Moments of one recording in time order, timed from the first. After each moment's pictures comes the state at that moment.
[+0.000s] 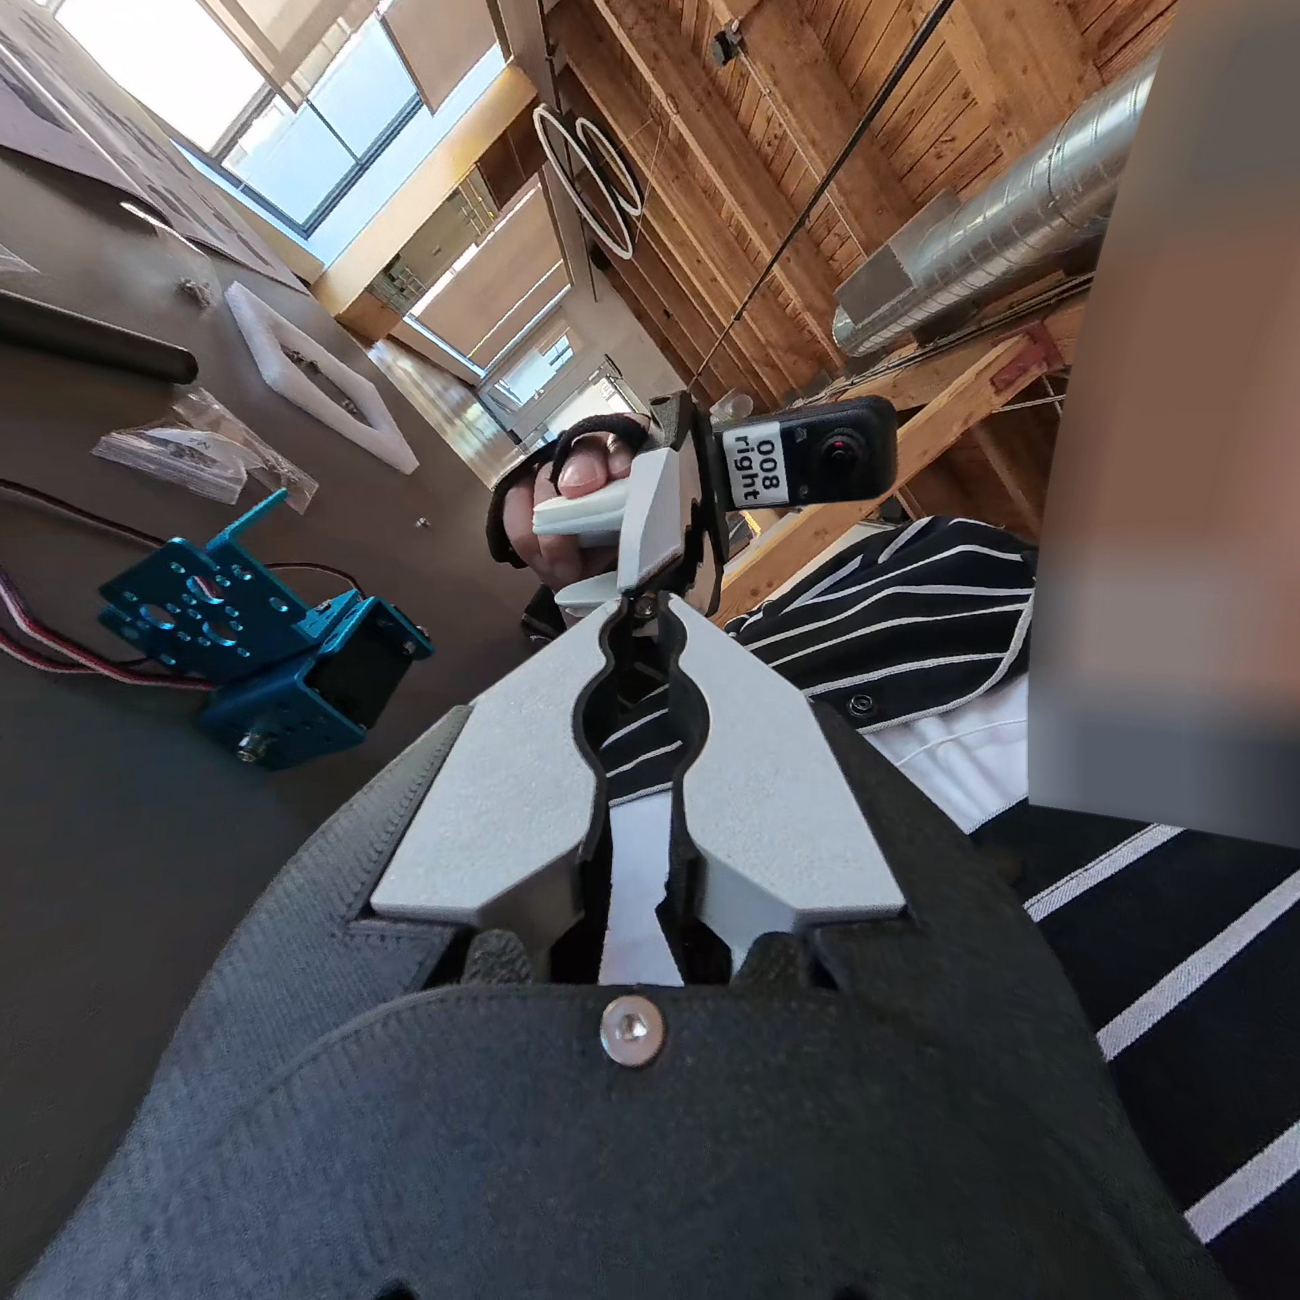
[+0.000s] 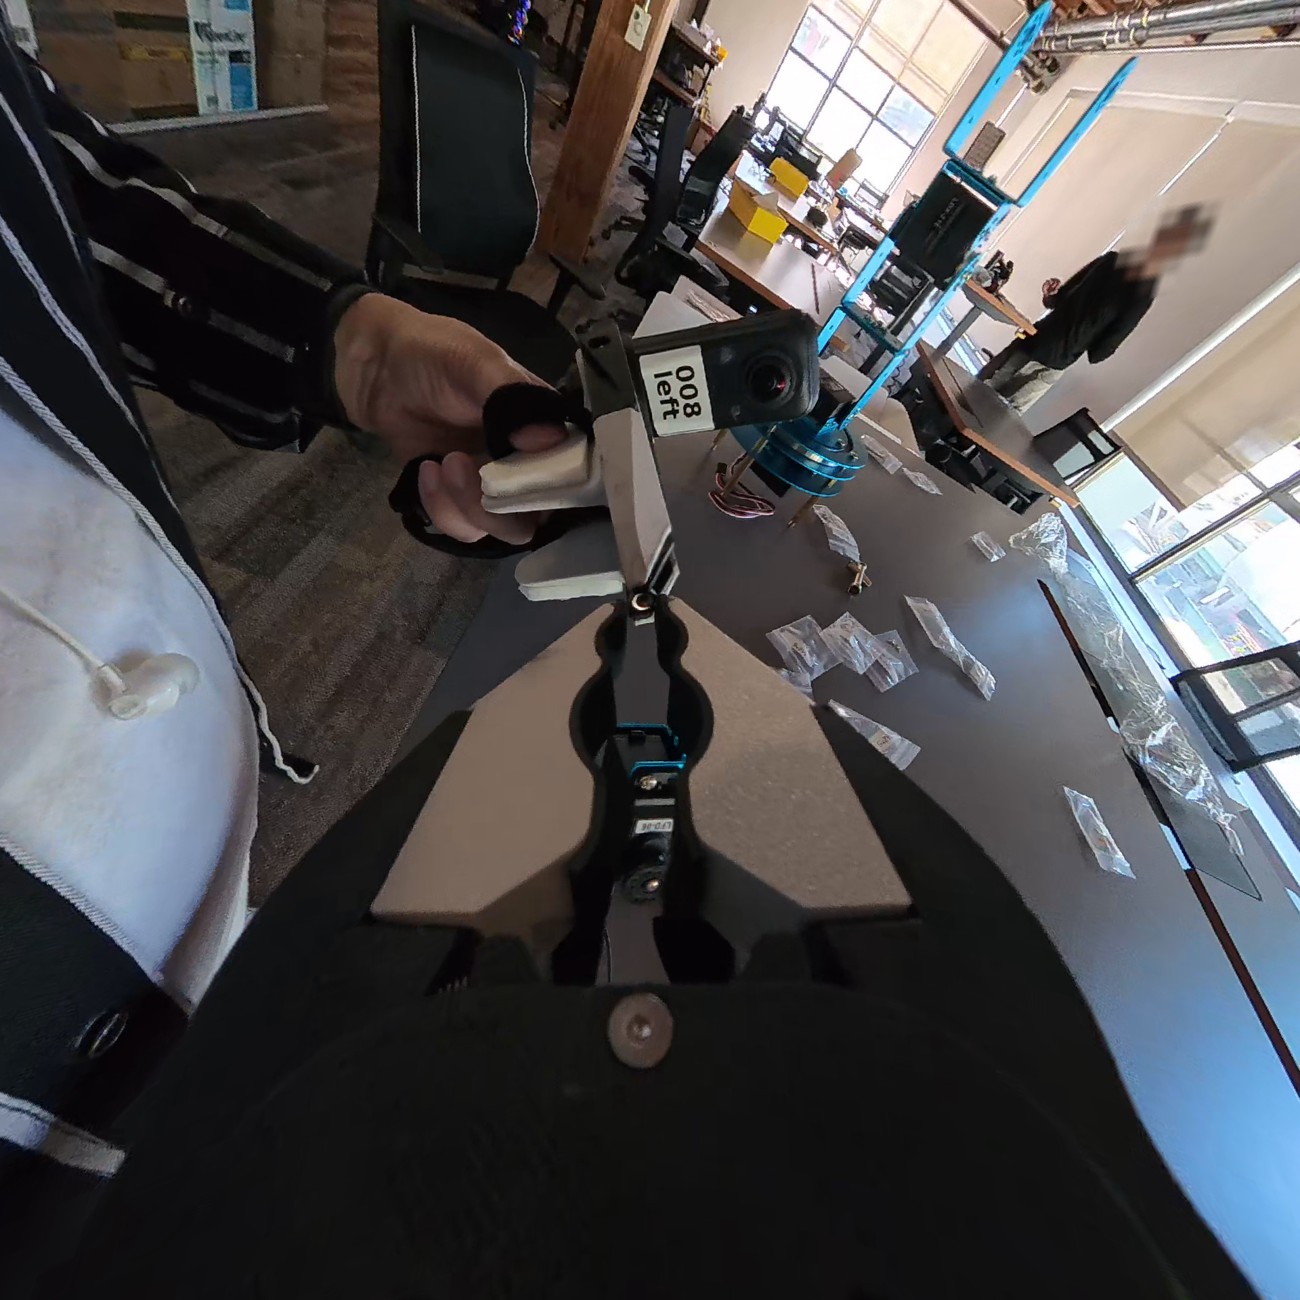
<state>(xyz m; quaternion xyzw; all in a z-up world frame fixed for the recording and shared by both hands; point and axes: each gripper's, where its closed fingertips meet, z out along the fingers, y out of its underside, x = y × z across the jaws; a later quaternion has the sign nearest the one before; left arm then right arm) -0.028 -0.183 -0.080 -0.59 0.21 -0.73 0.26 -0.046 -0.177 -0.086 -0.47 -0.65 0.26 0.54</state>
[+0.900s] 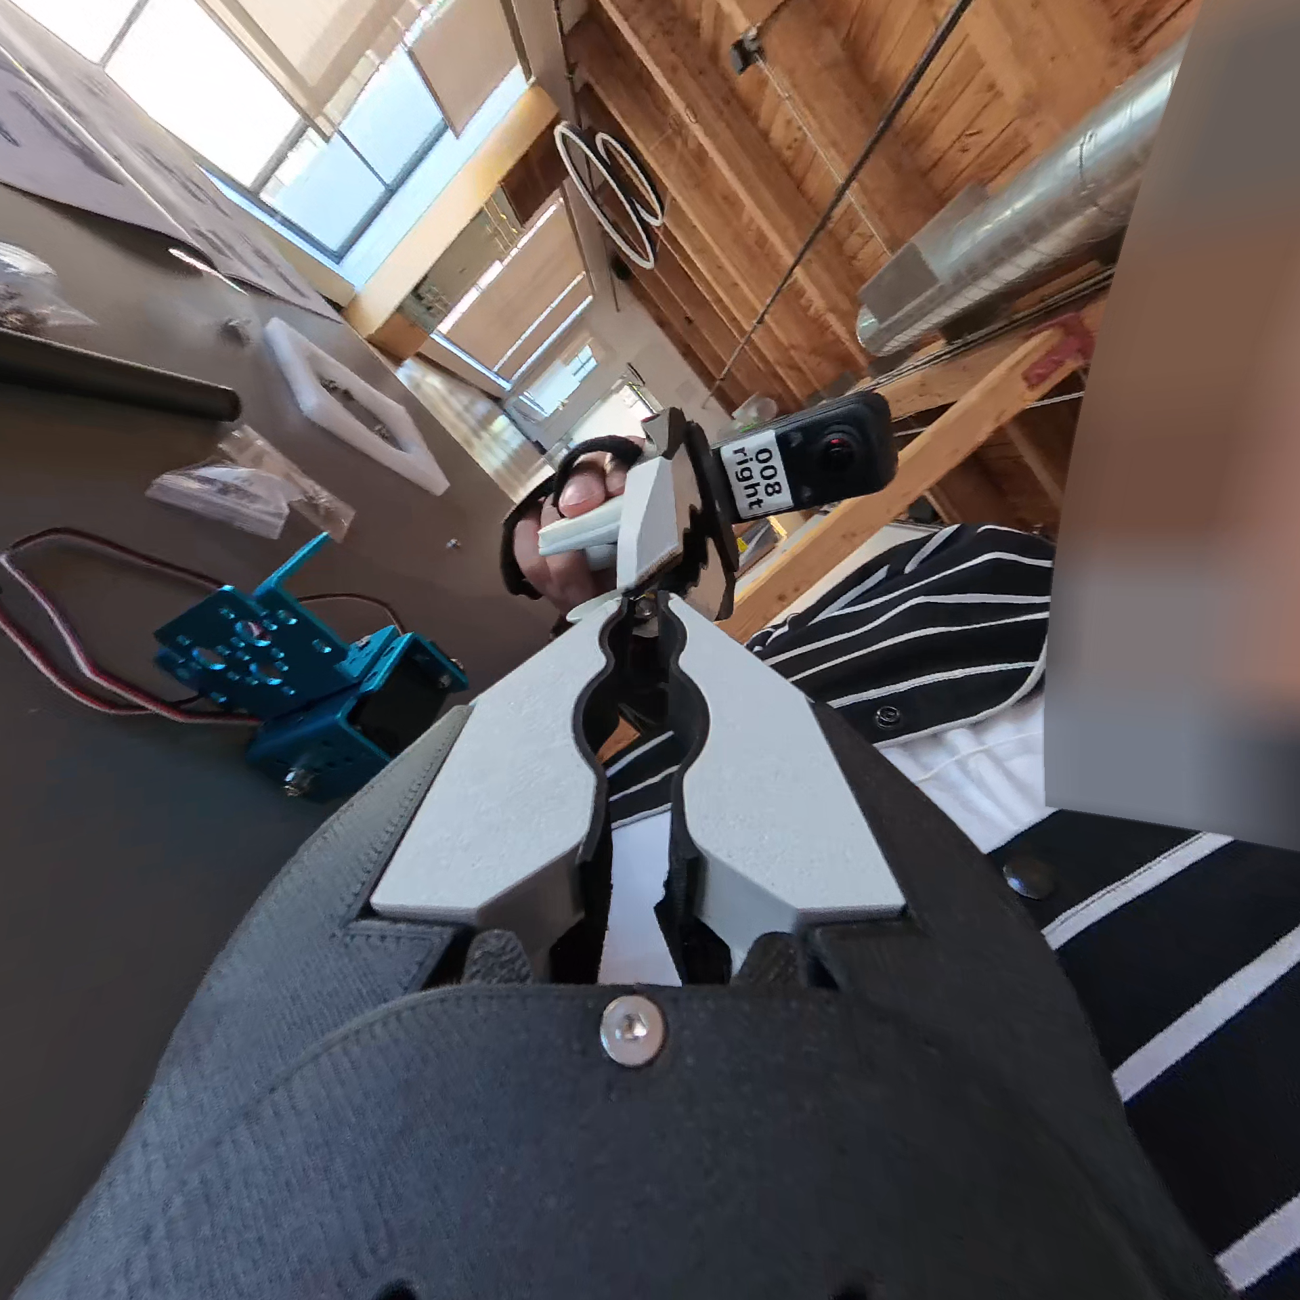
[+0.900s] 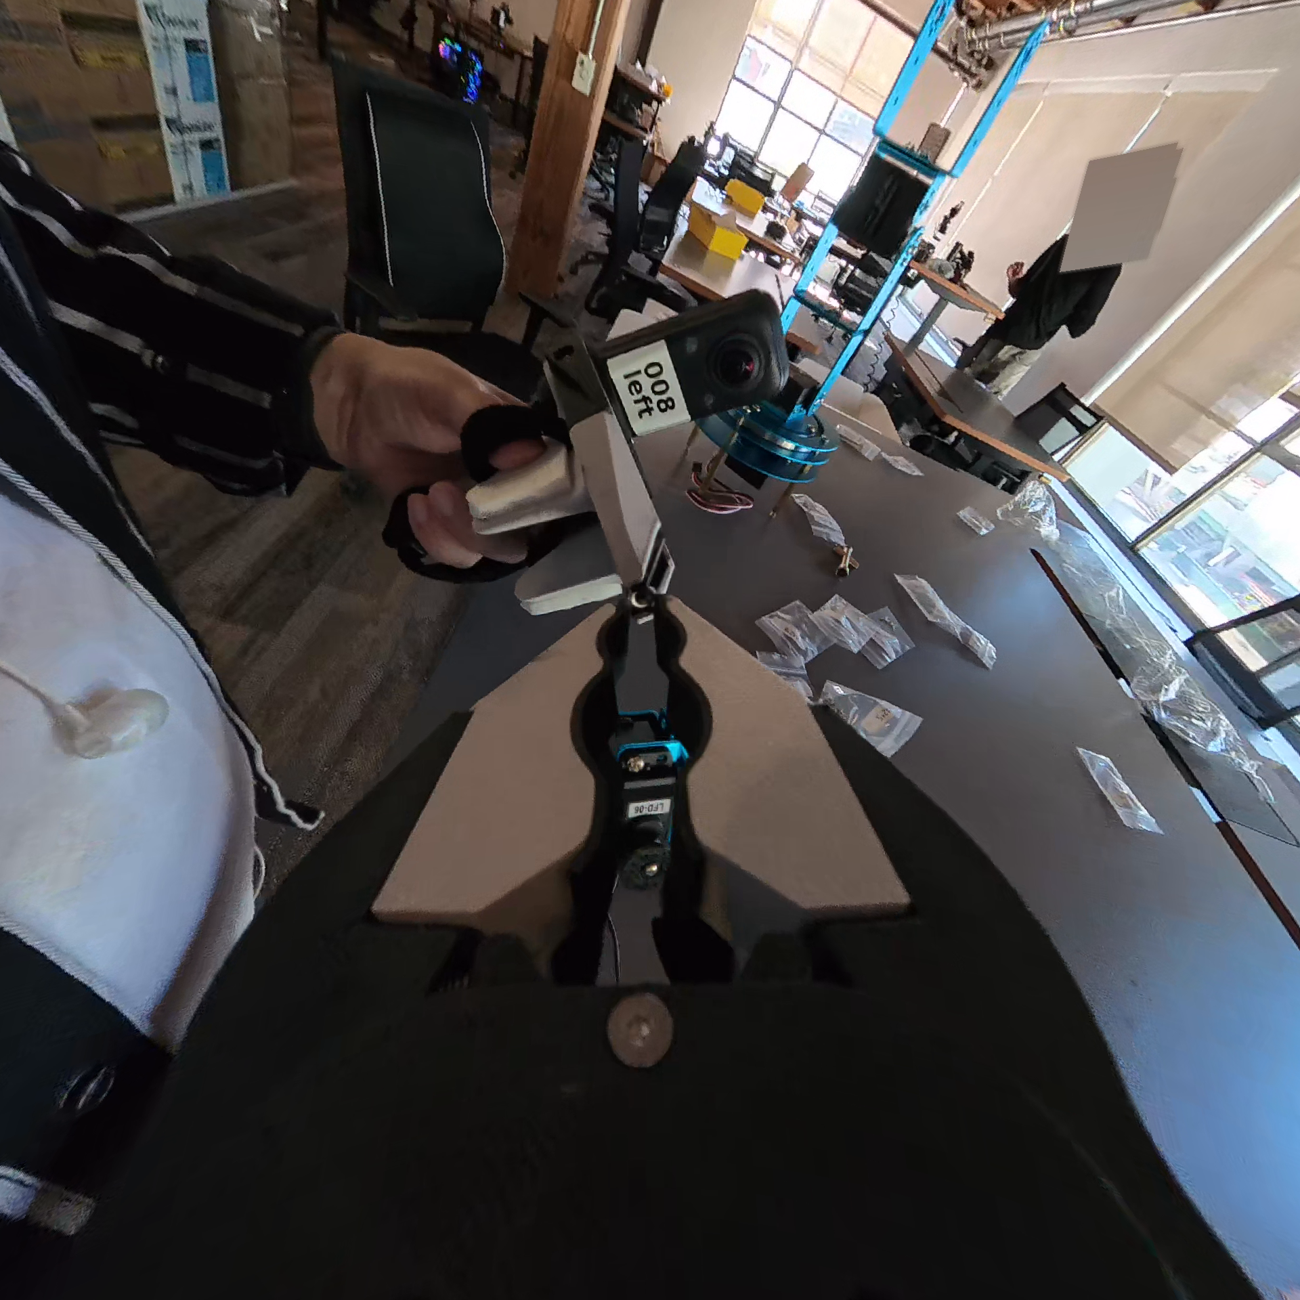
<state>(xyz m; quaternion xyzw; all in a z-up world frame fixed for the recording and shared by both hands) -0.024 -0.170 -0.081 -0.60 0.22 -0.72 0.28 -0.040 -0.163 -0.087 -0.49 -0.61 0.29 0.55</state>
